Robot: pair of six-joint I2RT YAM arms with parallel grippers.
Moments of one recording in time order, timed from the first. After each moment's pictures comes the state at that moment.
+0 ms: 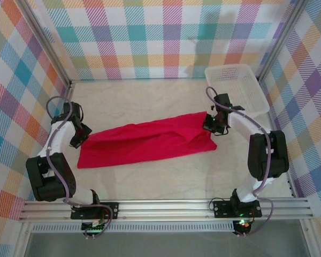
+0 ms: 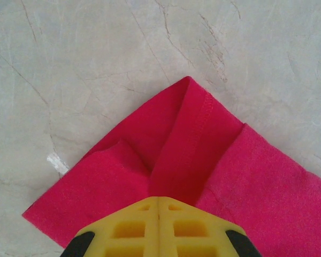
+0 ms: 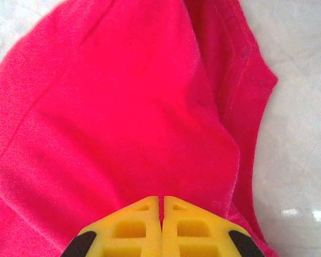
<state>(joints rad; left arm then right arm) 0.21 1.45 1.06 -0.87 -0.14 -0.71 0.19 1.68 1.13 -0.64 -0.24 0.47</state>
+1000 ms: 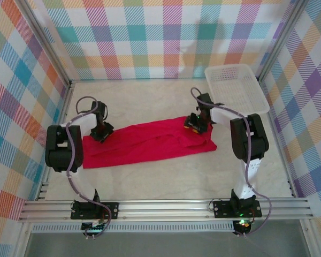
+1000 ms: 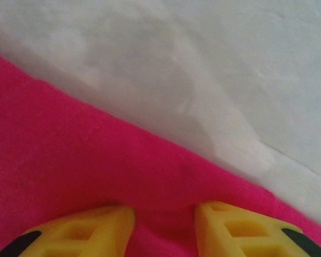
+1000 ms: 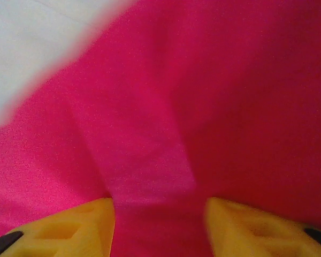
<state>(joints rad) 0.02 1.82 1.14 -0.66 -0.01 -0.87 0.29 1.97 1.29 -0.52 -0.33 0.65</state>
